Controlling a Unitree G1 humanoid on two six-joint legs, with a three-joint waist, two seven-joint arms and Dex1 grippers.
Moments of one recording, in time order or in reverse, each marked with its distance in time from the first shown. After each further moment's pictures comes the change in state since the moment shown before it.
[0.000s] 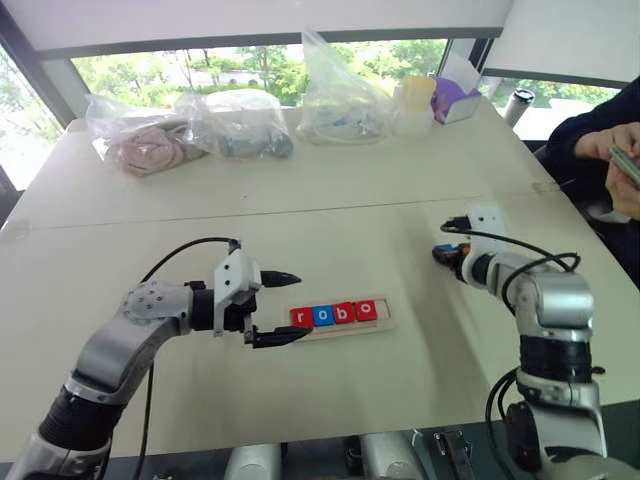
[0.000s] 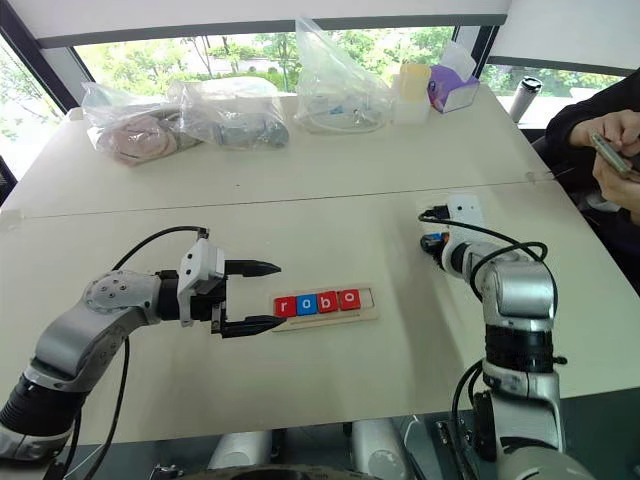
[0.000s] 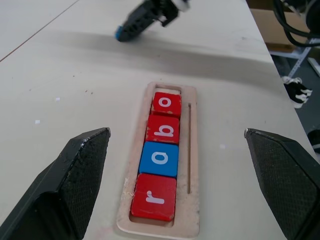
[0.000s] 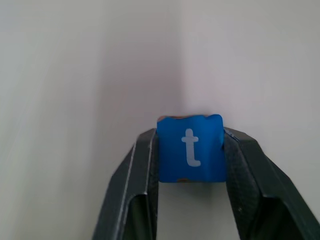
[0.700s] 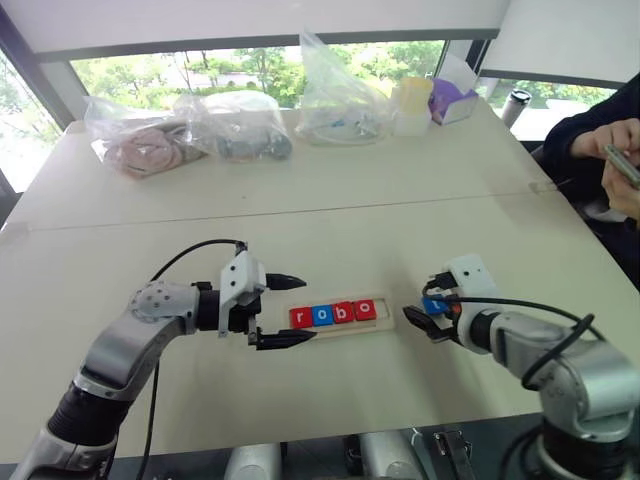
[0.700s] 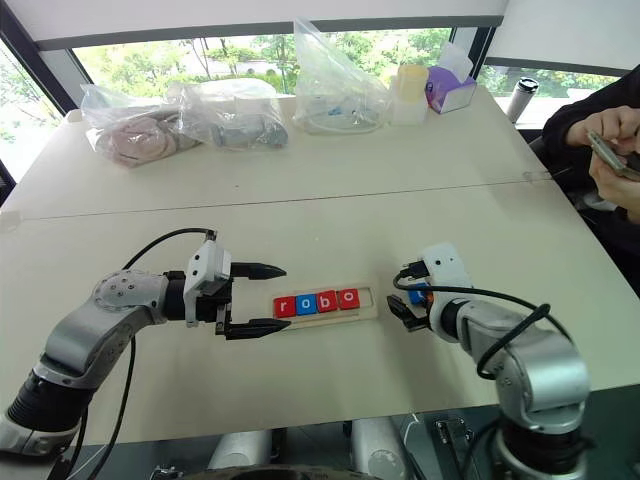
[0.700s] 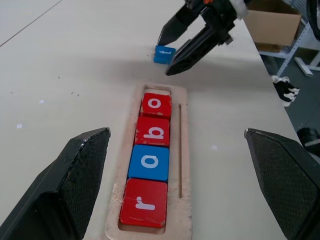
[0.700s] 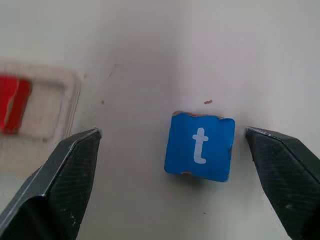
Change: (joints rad) left arm -0.020 -0.012 -0.026 0.026 0.008 -0.003 -0.026; right arm 0.189 -0.233 0.108 -0.368 0.234 0.145 0.091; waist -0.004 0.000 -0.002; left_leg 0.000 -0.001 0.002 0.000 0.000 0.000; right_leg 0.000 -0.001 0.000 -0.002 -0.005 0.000
